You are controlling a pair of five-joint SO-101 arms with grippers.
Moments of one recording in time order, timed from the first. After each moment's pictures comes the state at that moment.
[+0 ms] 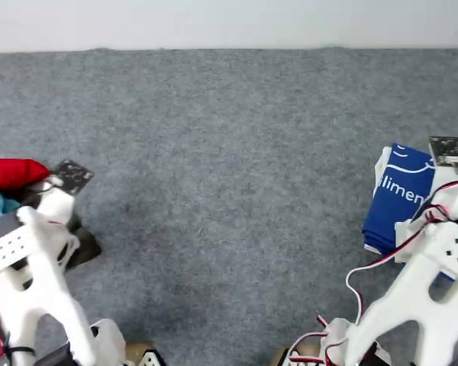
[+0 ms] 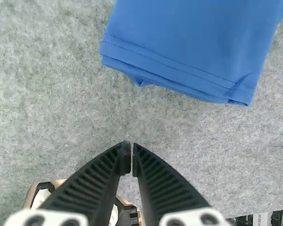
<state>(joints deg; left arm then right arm) -35.1 -26.4 47.1 71.1 -49.5 33.8 -31.5 17.0 100.5 30.1</state>
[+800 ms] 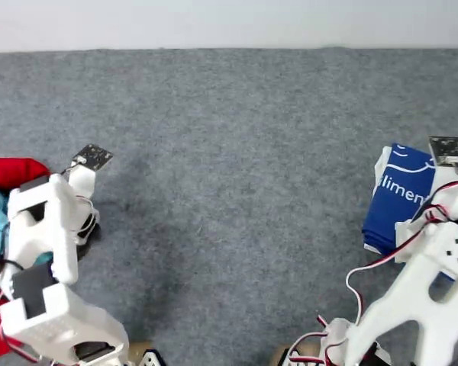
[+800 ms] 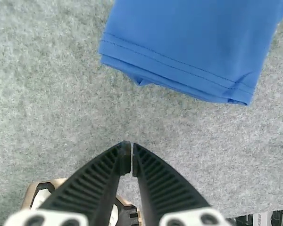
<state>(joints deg) -27.6 9.5 29.8 61.5 -40.2 33.8 -31.5 17.0 100.5 30.1</state>
